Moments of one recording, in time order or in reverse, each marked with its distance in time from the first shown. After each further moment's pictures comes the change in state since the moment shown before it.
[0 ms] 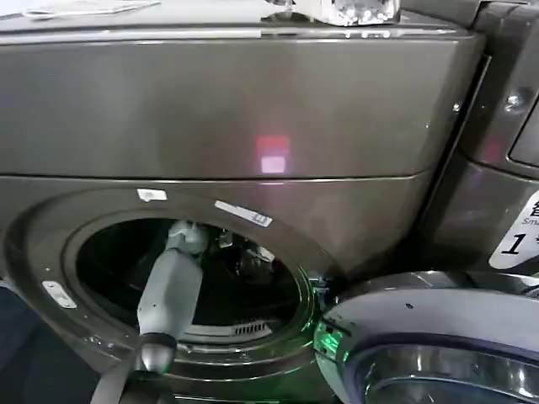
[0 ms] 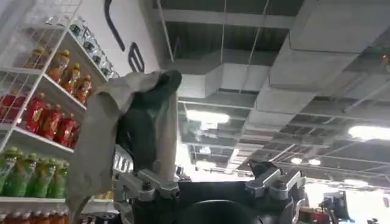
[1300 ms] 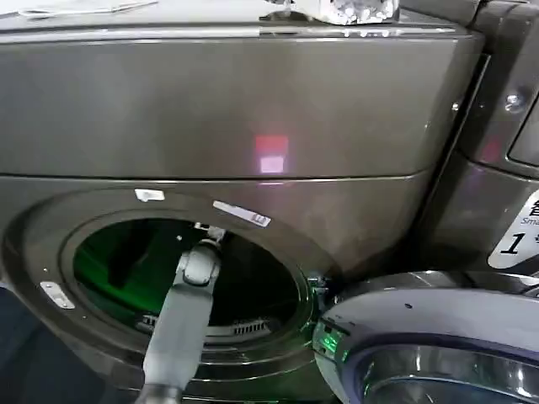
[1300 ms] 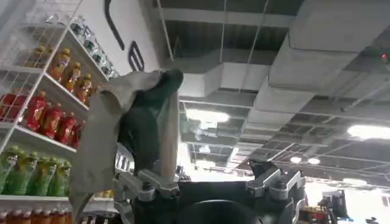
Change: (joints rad) left arm 0.291 -0.062 0.046 -0.414 -0.807 0.363 -1.159; right arm 0.022 0.018 -0.030 0.032 0.000 -0.003 0.018
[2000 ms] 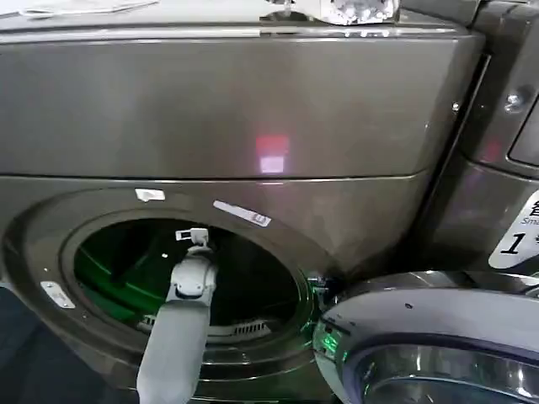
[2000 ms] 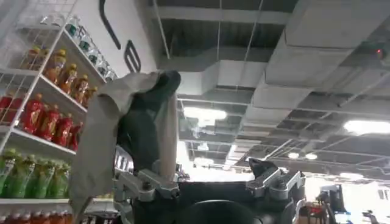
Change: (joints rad) left arm 0.038 0.013 -0.008 -0.086 -0.171 0.091 -0.115; right arm -0.004 0.001 0.018 0.027 0.016 -0.044 0.018
